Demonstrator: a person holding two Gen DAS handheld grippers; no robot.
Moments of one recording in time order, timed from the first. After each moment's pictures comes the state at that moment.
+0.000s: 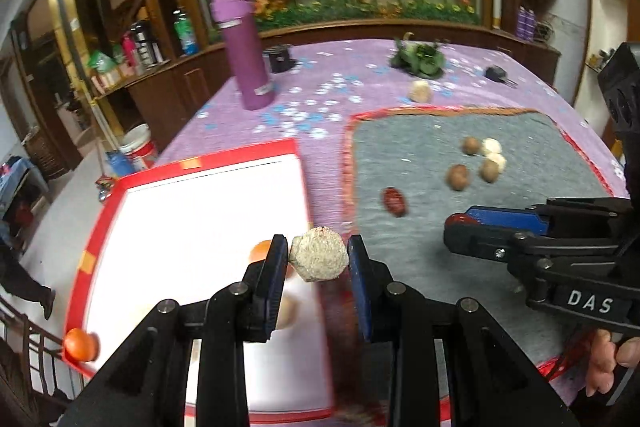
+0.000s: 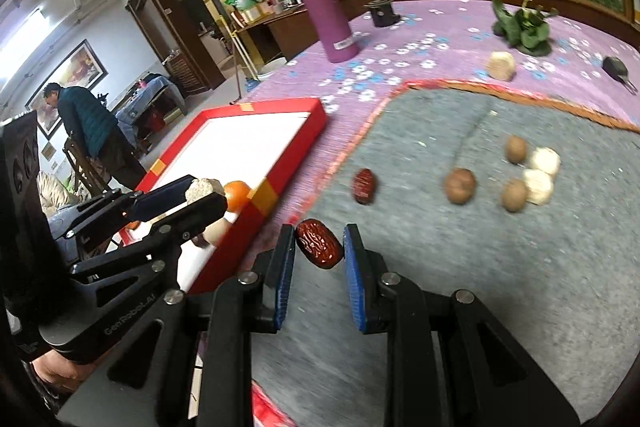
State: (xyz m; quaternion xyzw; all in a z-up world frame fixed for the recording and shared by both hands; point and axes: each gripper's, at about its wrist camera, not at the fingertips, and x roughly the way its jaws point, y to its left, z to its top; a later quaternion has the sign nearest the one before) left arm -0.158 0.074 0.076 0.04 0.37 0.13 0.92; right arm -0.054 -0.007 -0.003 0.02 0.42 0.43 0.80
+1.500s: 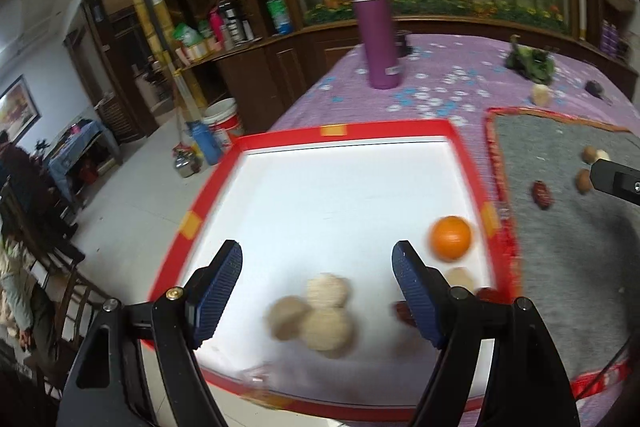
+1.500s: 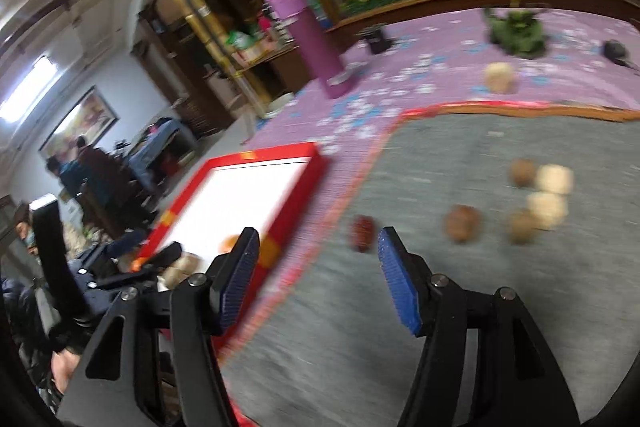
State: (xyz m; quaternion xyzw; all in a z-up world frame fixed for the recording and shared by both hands) left arm -0.172 0.152 0.067 0.04 0.37 0.26 0.89; right arm -0.027 -0.031 -0.010 0.10 0.39 0.42 0.81
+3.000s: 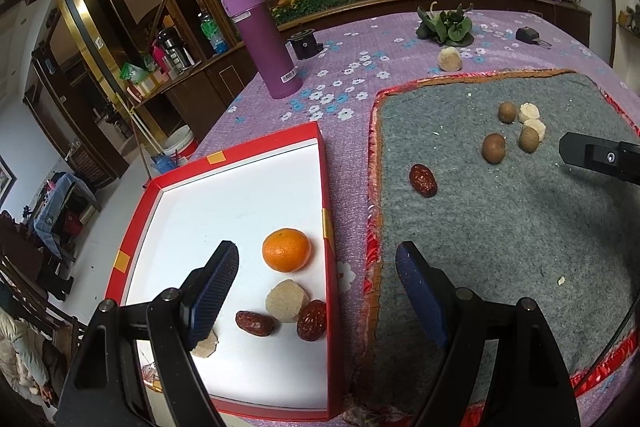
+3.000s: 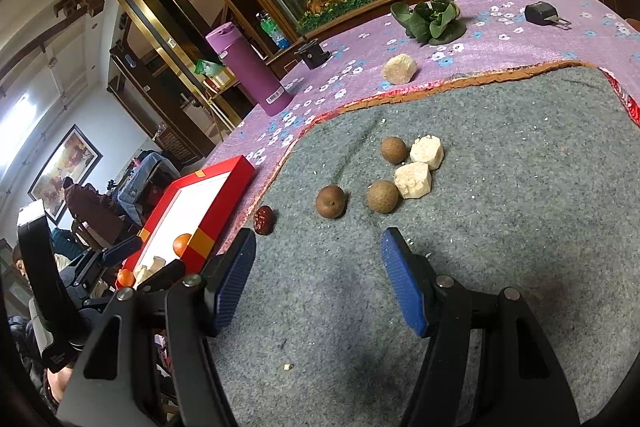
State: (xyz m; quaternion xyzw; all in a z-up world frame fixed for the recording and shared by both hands) left arm -0.140 0.049 0.057 0.11 0.39 0.20 0.89; right arm -0.008 -0.111 -0.033 0.15 0.39 0.39 0.82
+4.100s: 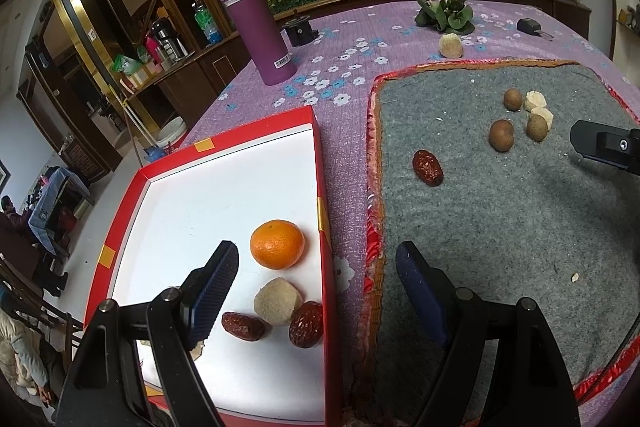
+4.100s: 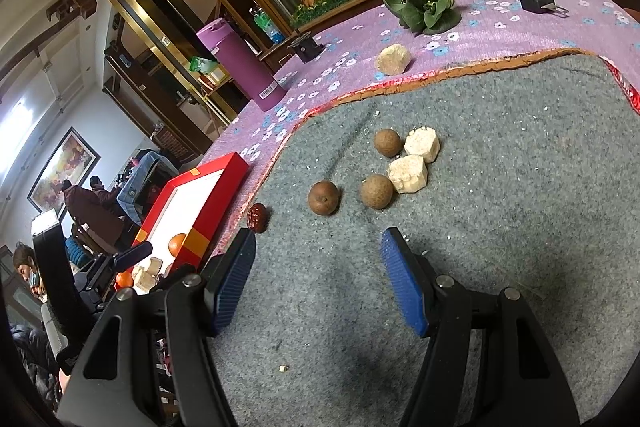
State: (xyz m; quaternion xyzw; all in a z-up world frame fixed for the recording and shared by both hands) left arm -0.136 0.059 0.045 0.10 0.41 0.19 0.89; right arm -0.002 -0.111 -0.040 0.16 0.41 0.38 0.82
